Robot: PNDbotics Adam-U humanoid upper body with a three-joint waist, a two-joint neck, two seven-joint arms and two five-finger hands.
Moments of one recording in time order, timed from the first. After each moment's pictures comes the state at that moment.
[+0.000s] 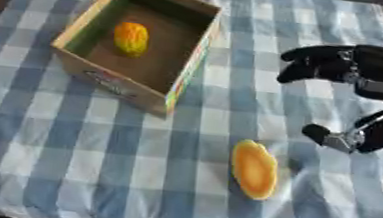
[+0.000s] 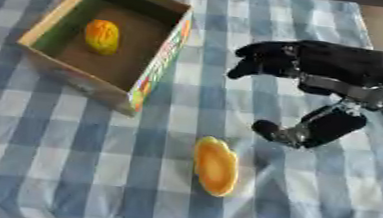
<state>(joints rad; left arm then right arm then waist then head) -0.24 0.29 0.05 -1.98 -0.15 -0.29 0.56 -0.37 -1.02 0.30 -1.98 0.26 -0.40 0.38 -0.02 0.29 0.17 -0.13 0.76</state>
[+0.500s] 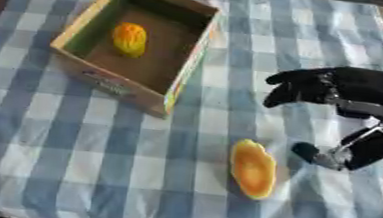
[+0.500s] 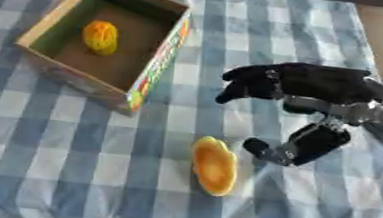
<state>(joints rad) -0.24 0.29 0.05 -1.98 -0.15 -0.29 0.56 -0.35 -0.96 0.34 -1.98 0.27 -0.39 0.43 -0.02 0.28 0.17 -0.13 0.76</state>
